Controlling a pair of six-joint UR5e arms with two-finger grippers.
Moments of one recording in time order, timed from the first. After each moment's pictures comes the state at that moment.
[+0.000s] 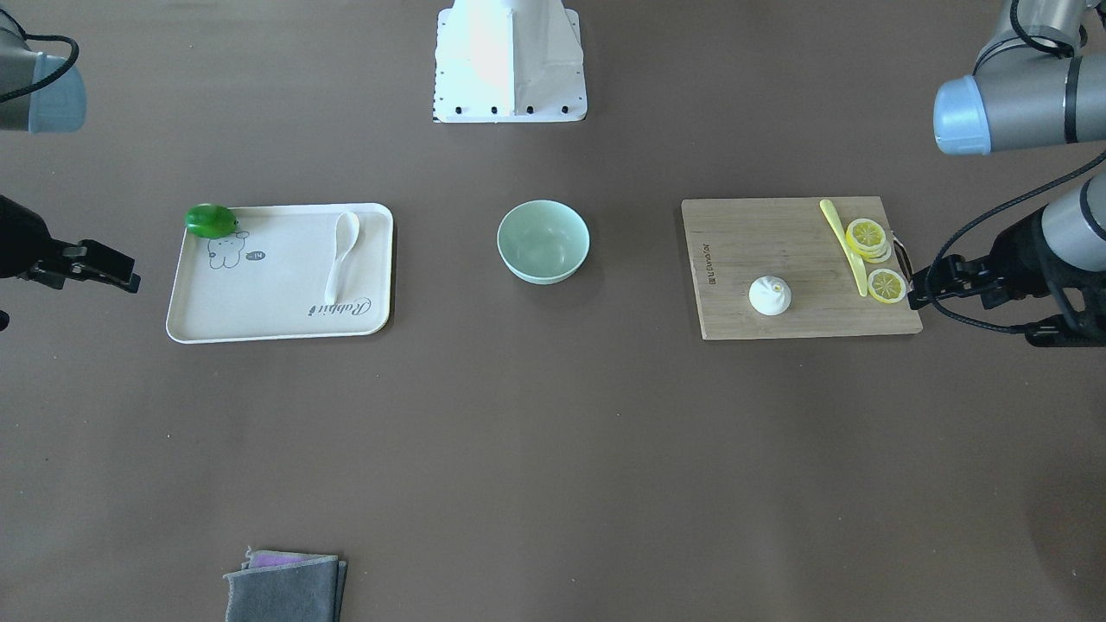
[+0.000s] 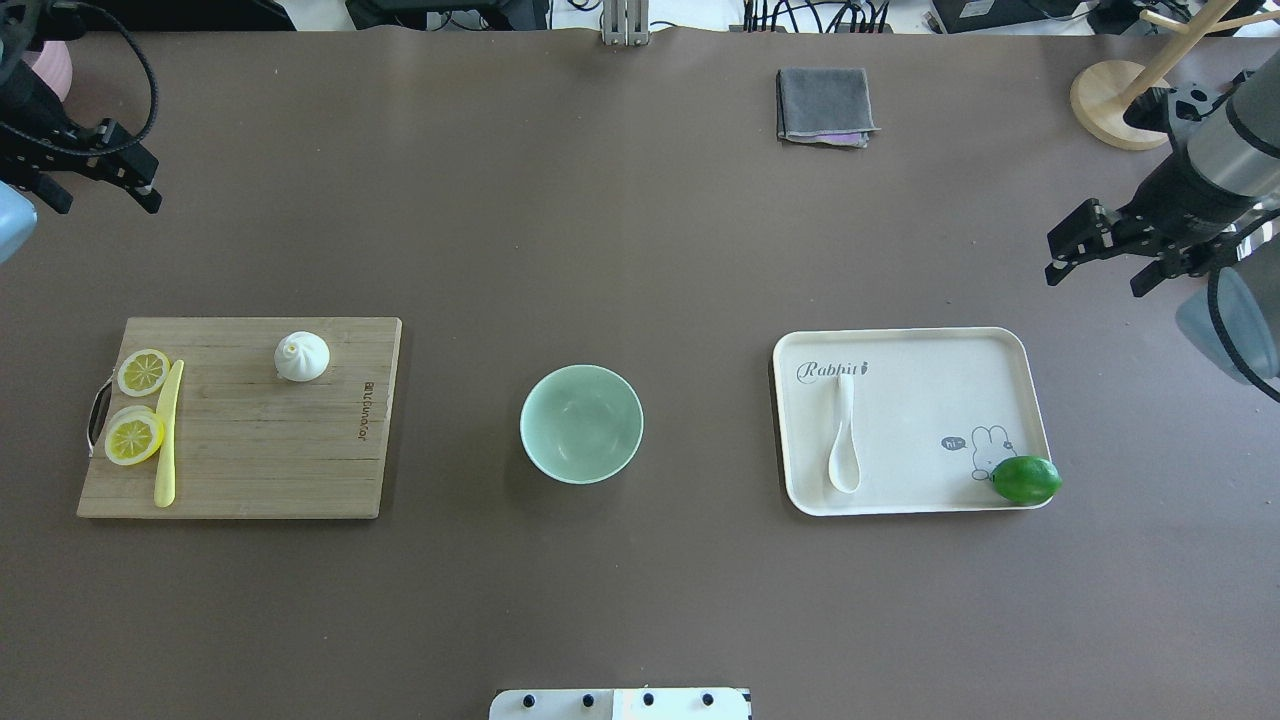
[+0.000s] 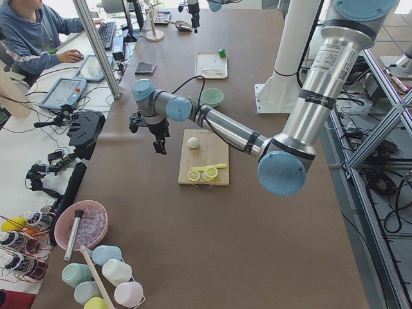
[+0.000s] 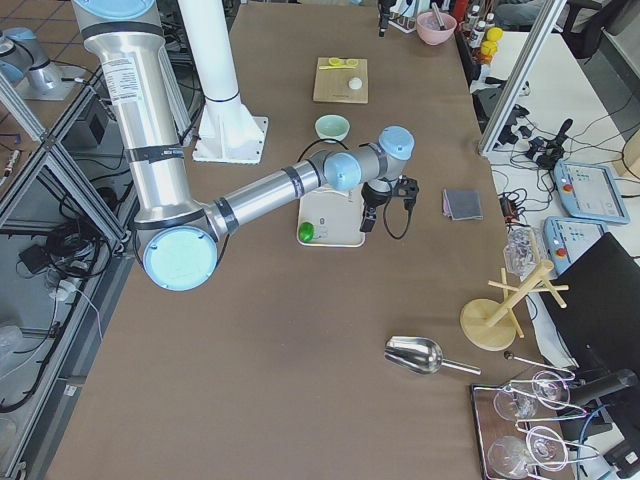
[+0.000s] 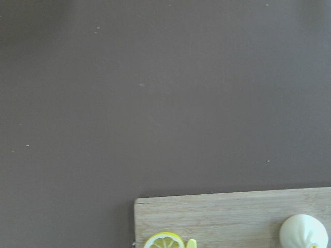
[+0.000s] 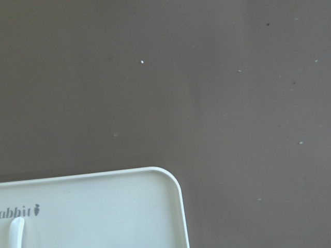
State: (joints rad) left arm -1.17 -1.96 -1.68 -1.39 -2.35 -0.50; right arm 1.07 -1.34 1.80 -1.67 2.36 0.73
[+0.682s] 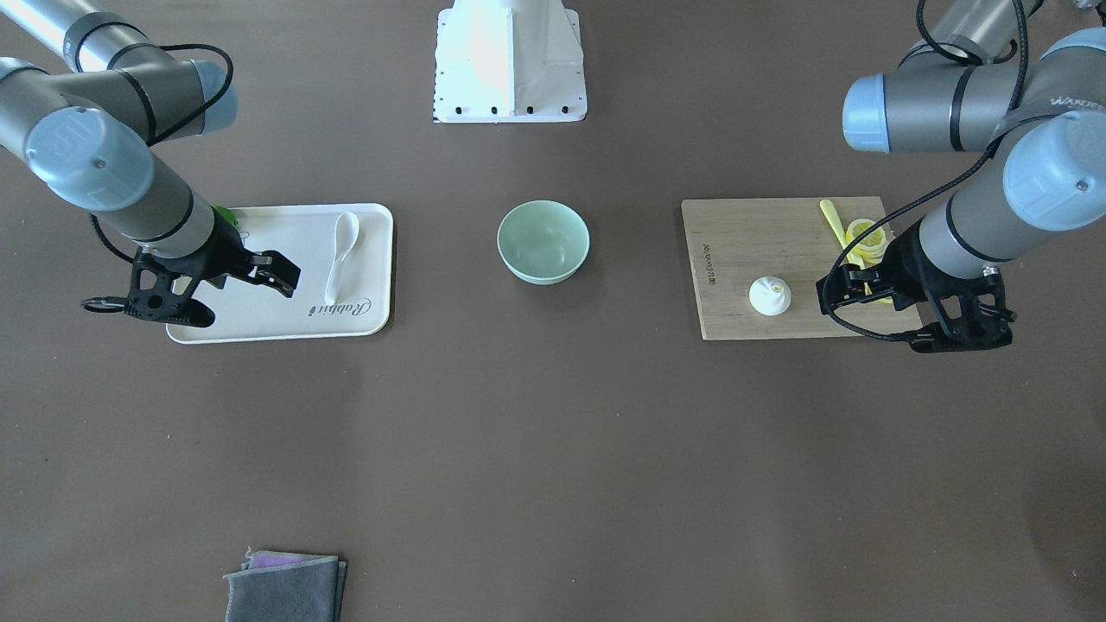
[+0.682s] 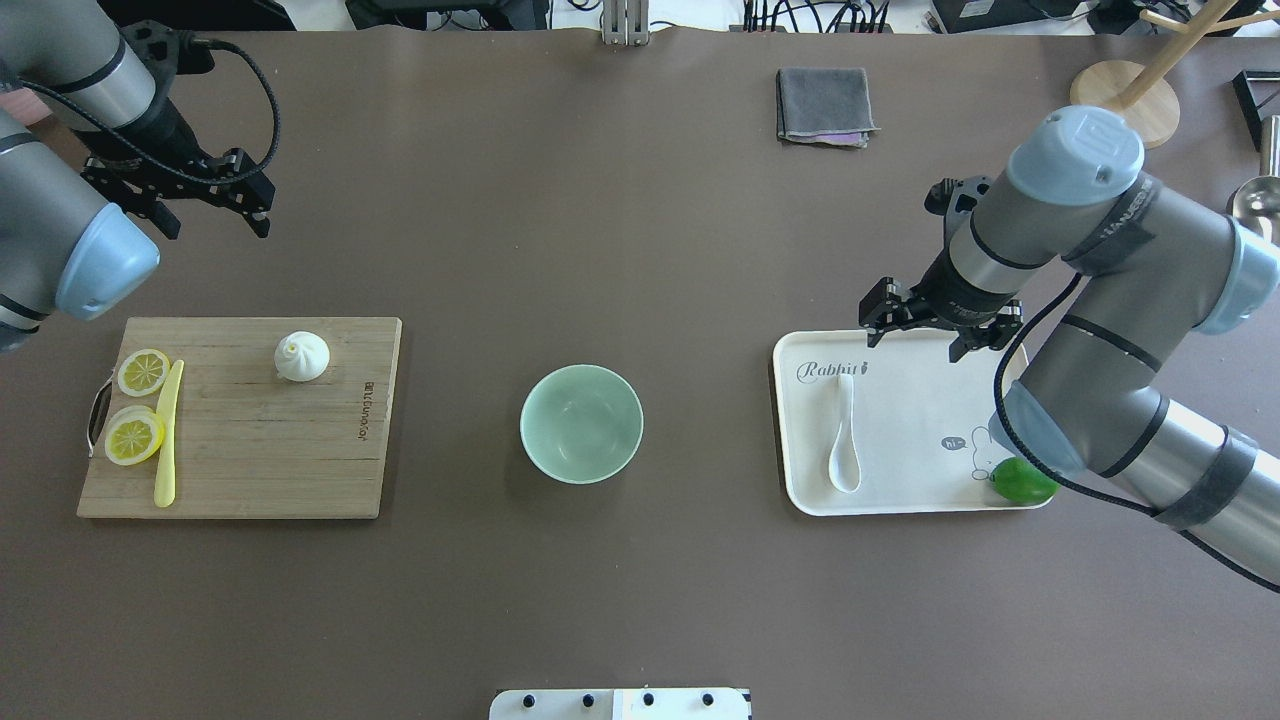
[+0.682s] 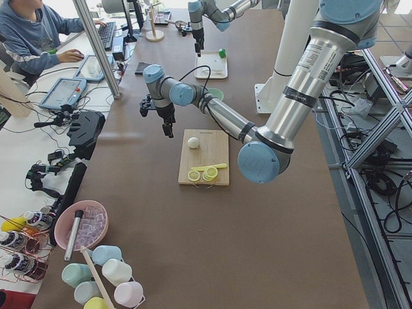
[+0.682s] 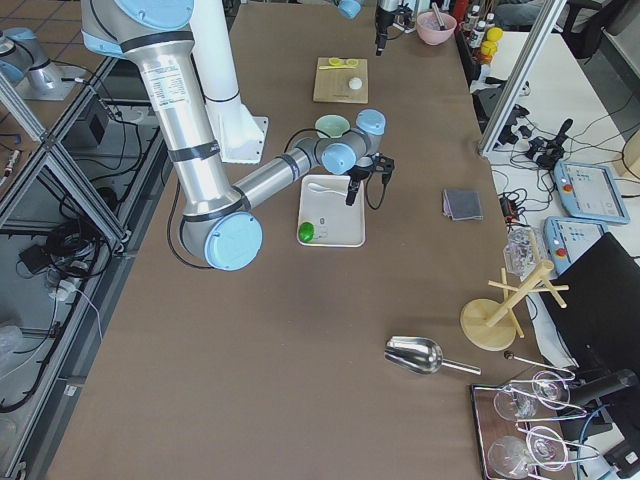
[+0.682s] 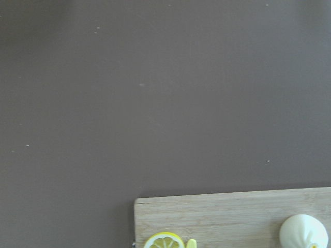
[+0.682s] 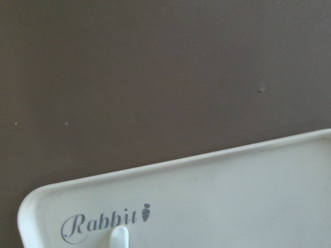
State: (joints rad) left arm -1.04 -2.03 -1.67 -1.39 -2.29 -0.66; right arm 0.76 -1.24 1.71 -1.43 2.16 1.17
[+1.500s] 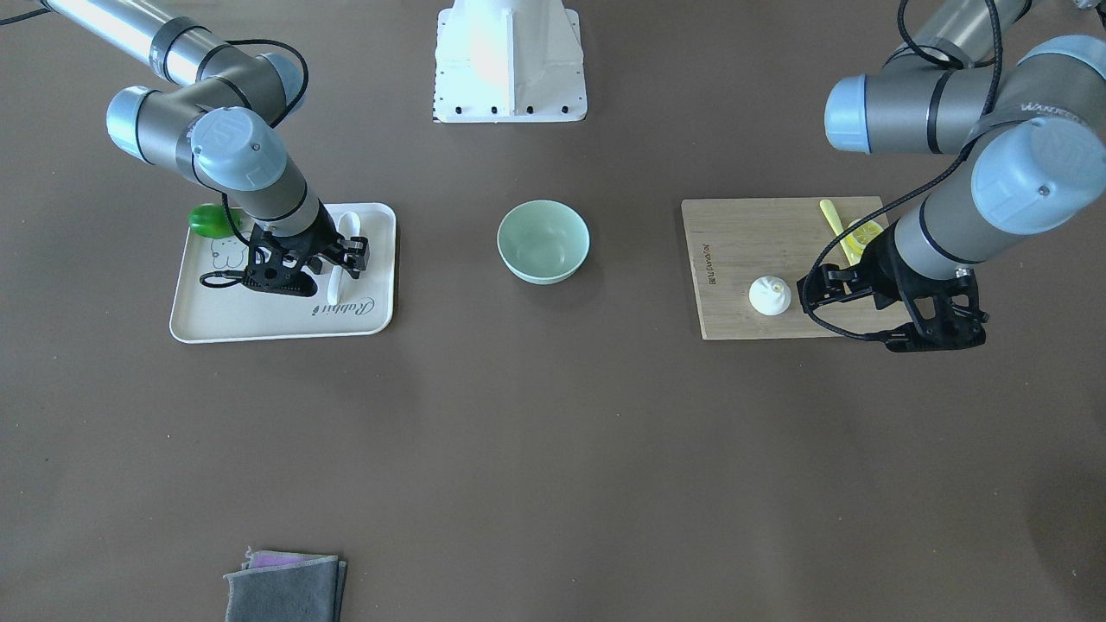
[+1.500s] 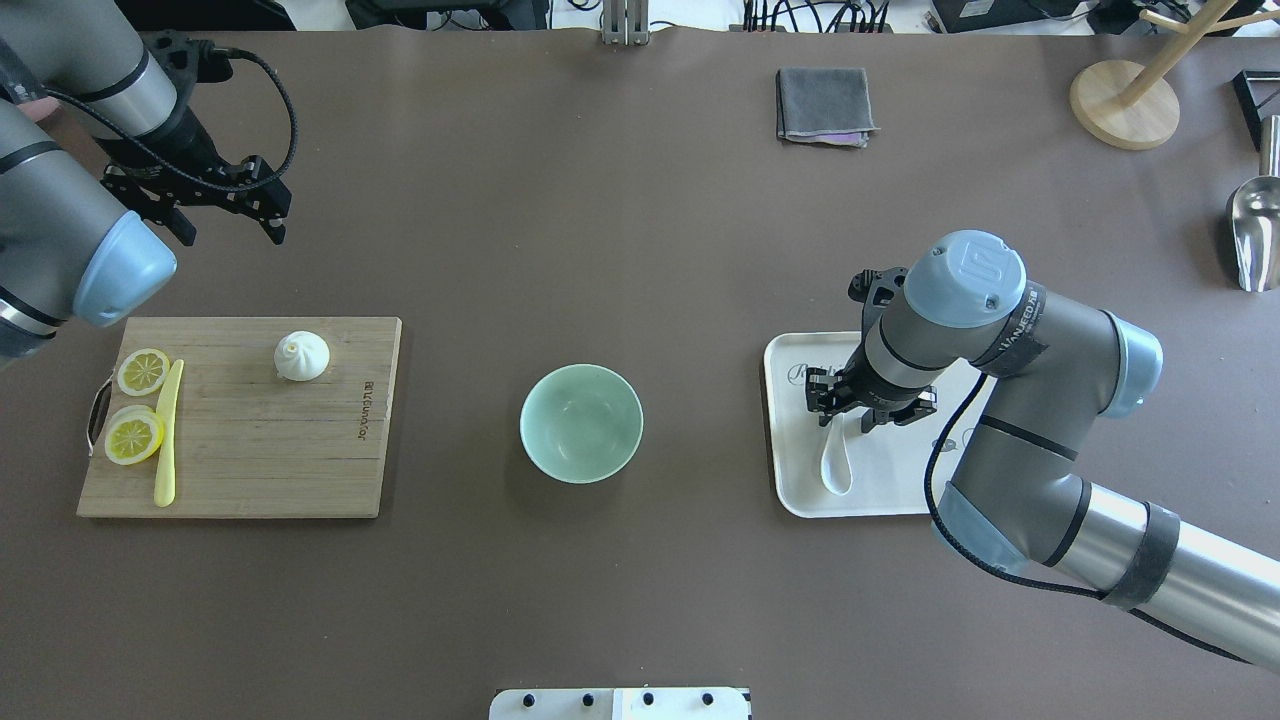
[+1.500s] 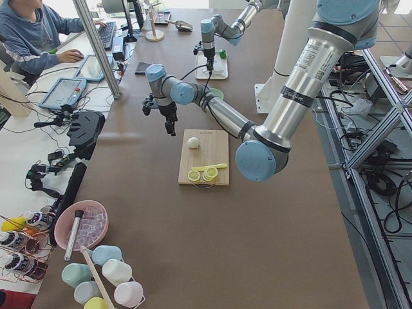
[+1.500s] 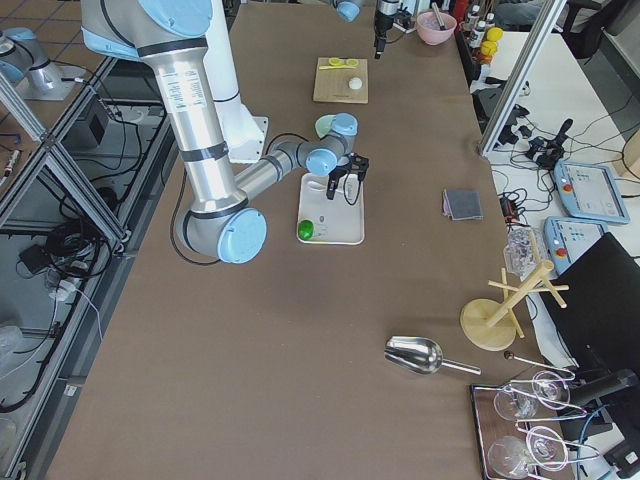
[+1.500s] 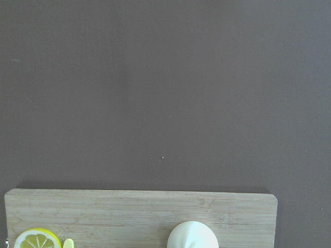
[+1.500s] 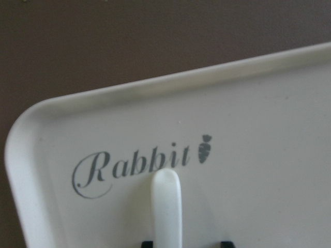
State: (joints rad) left arm -1.03 -2.04 -1.67 -1.39 -2.29 -0.68; right arm 0.61 -1.23 1.70 -1.36 2.08 1.28
